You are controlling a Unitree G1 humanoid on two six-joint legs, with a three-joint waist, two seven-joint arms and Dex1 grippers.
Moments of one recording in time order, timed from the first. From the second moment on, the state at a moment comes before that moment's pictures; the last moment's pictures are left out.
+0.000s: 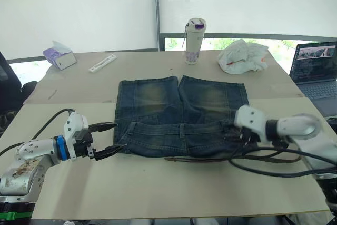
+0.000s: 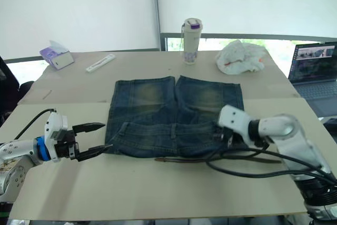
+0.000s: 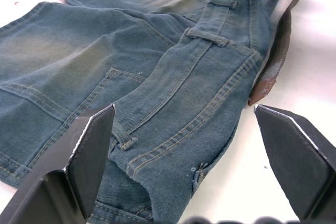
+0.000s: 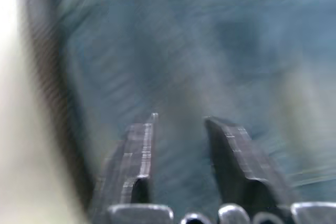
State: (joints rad) left arm -0.05 0.80 0.25 -0.15 -0.55 0.31 -1.17; right arm -0.31 -1.00 0.01 -0.36 0.22 0.53 1.12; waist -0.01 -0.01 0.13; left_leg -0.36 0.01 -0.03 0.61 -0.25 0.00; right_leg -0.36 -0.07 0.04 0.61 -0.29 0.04
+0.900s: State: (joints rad) left arm -0.06 0.83 0.21 -0.15 -0.55 0.30 -1.26; right arm -0.38 -0.72 0.49 -0.48 0.14 0.68 0.96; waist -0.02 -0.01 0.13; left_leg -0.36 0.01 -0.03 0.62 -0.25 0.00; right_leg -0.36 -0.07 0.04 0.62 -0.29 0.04
